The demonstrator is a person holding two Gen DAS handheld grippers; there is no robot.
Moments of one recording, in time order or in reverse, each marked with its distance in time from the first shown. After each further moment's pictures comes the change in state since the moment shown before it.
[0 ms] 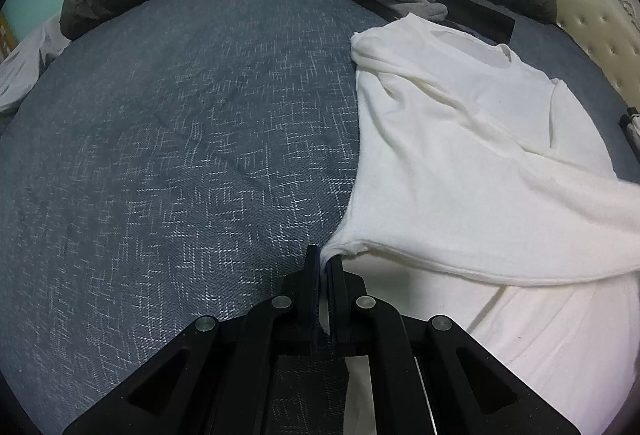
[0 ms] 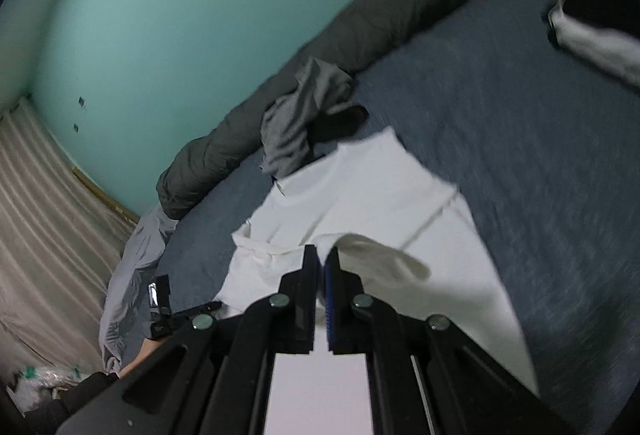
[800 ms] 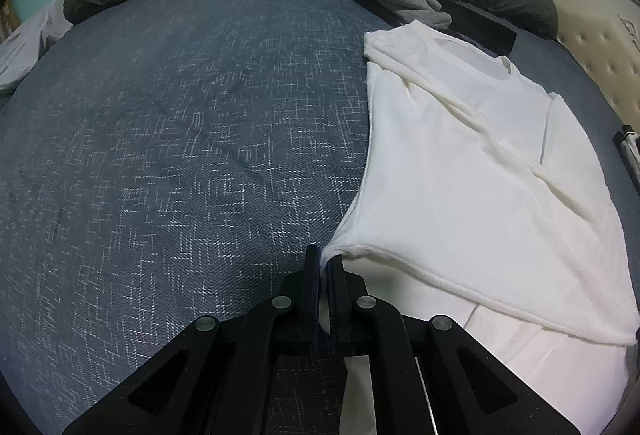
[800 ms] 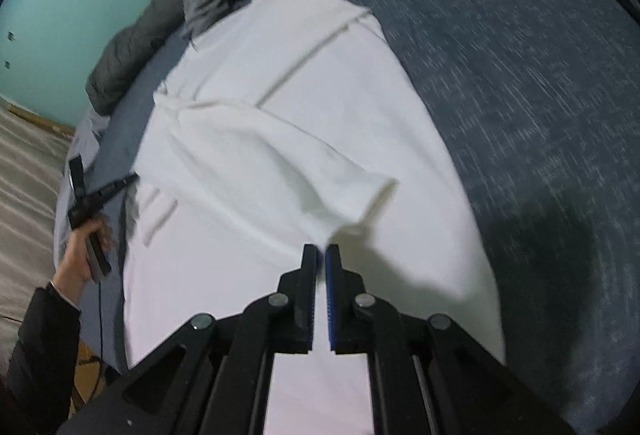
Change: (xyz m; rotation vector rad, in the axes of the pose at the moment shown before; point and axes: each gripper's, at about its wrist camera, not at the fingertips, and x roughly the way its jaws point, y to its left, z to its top) left arm 0.004 0.007 -0.002 -0.046 -0.005 -0.040; right arm 0.021 -0.068 -0.086 0.027 0.491 -0.238
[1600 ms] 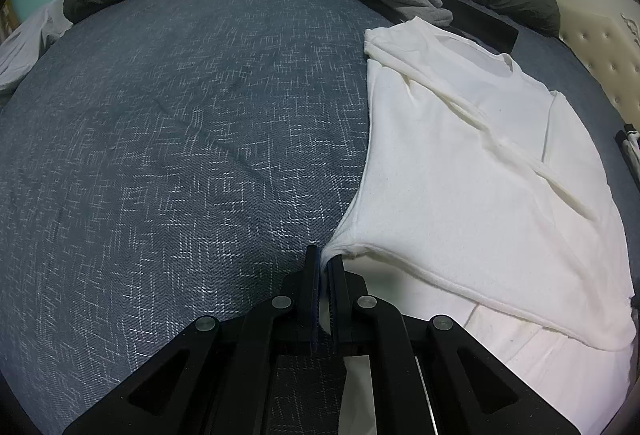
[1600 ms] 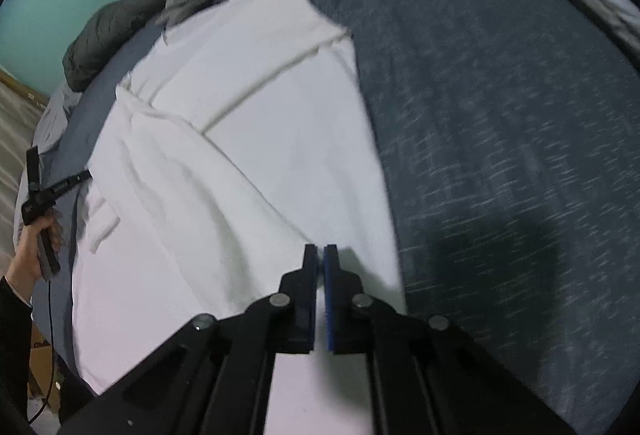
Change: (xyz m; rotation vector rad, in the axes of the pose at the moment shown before) left arm 0.001 -0.003 0.001 0.002 0.014 0.007; right arm 0.016 -0.016 0.047 -0.124 -0.037 -0.138
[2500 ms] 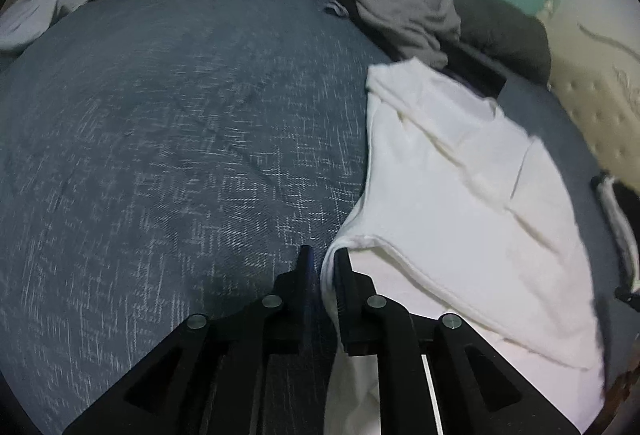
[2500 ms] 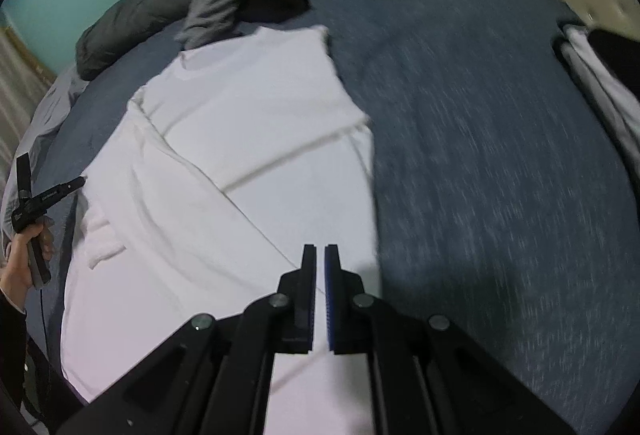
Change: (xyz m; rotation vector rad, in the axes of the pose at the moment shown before) left arm -0.031 0.020 -0.014 -0.168 -0.107 -0.120; right arm -0.019 0.035 0.053 -0.152 -0.074 -0.043
